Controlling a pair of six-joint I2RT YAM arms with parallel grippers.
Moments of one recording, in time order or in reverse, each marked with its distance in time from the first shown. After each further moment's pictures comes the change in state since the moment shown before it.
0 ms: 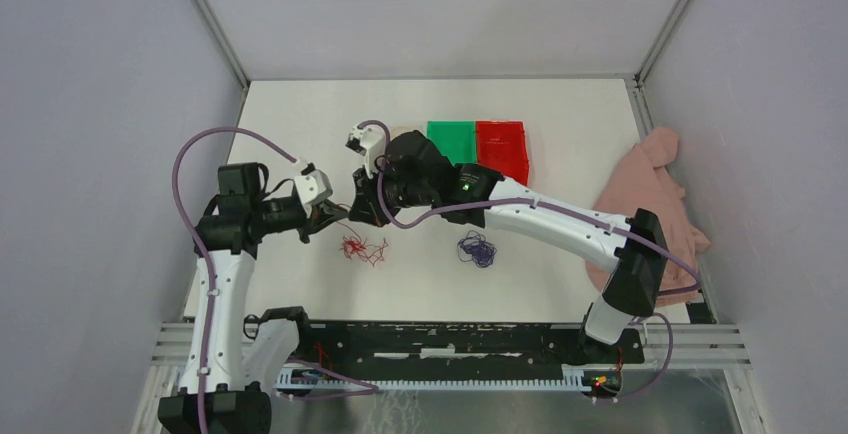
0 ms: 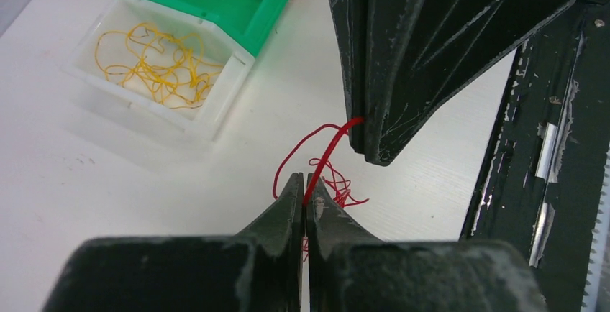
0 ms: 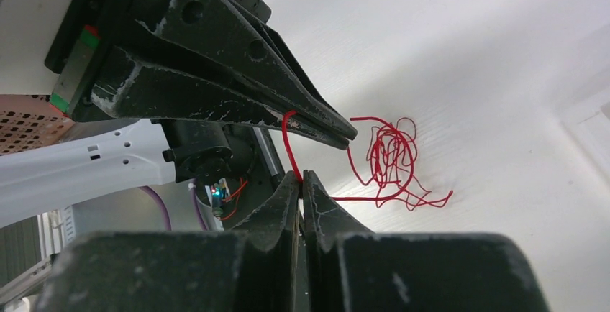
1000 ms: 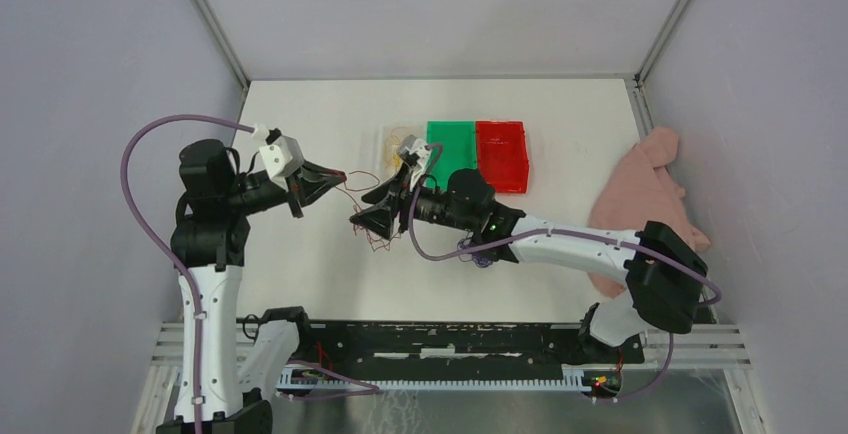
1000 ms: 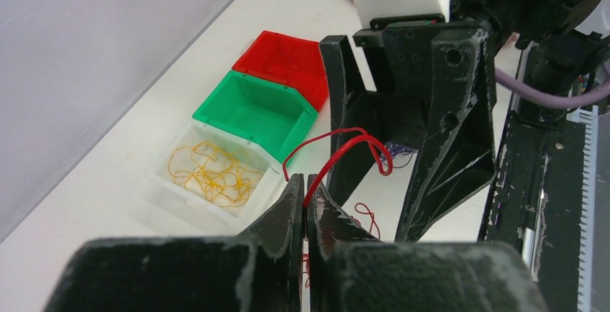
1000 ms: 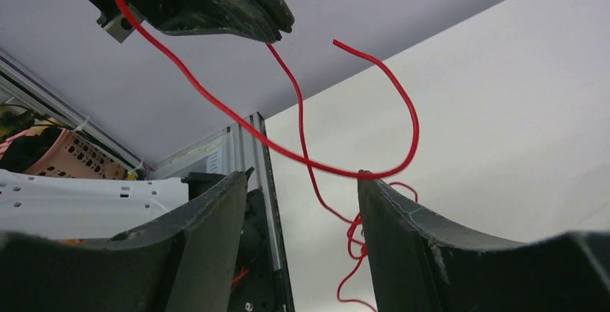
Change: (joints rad) left arm -0.004 -0.052 0.187 0.317 0.114 -0.457; right arm -0.043 -0.217 -0.620 0.917 -0.028 0.063
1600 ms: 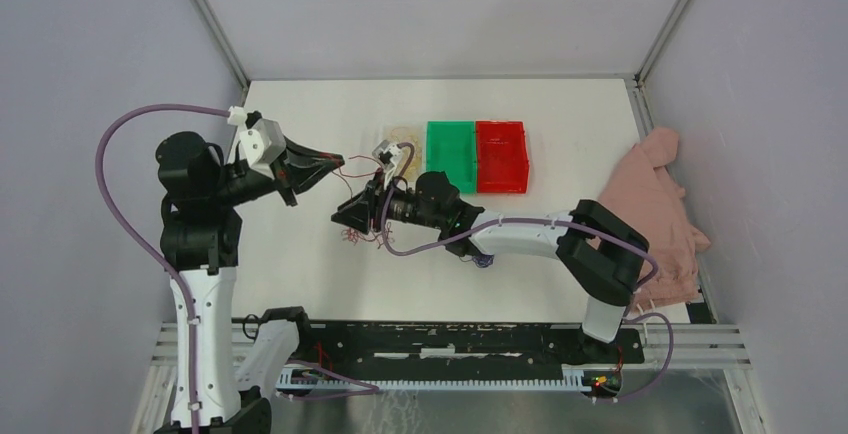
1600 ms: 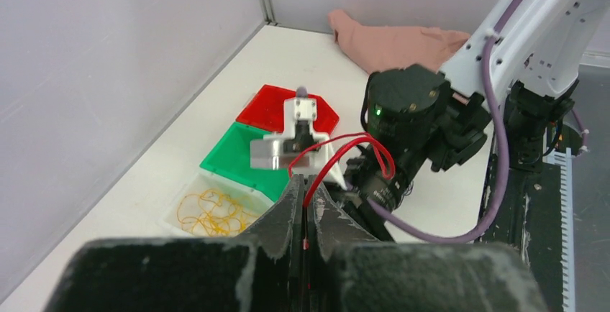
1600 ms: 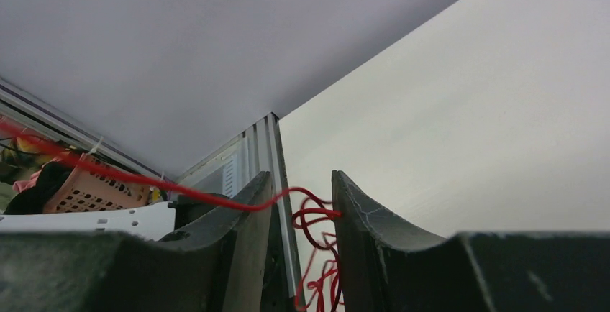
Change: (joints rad) left arm -0.005 0.018 0.097 0.174 0.045 -0.234; right arm 0.006 0.296 0.117 0.195 -0.037 0.166
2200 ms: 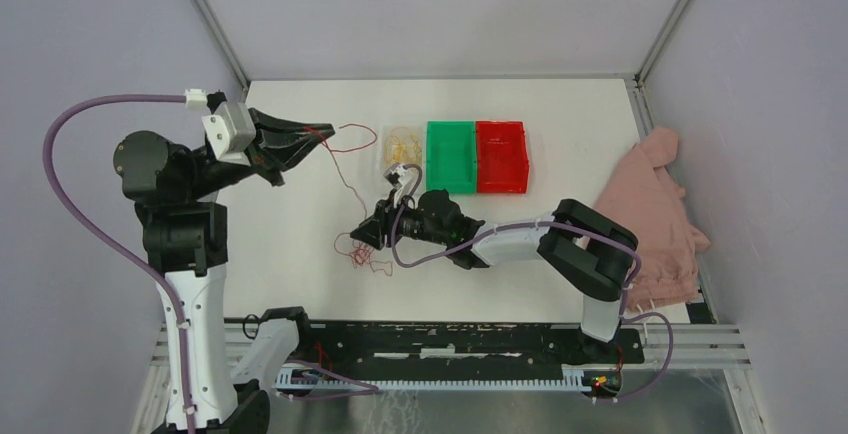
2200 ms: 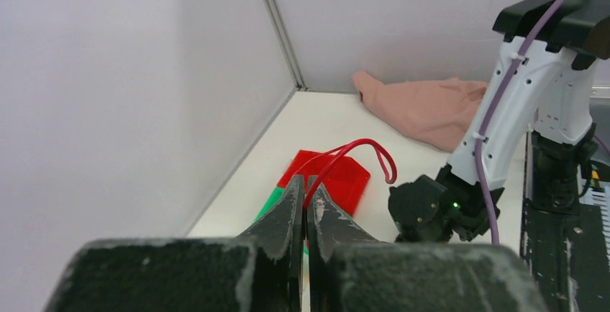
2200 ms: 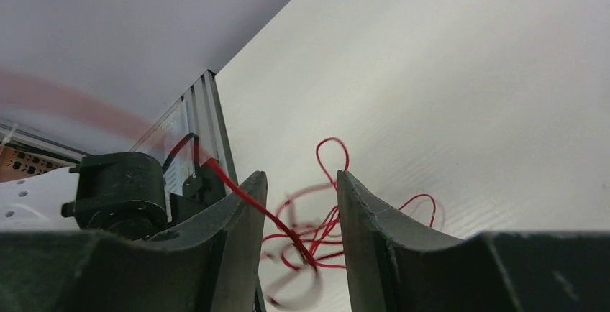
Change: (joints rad) left arm -0.001 0.043 0.151 0.264 -0.006 -0.216; right arm -0.003 0.074 -0.139 0.038 0.084 0.005
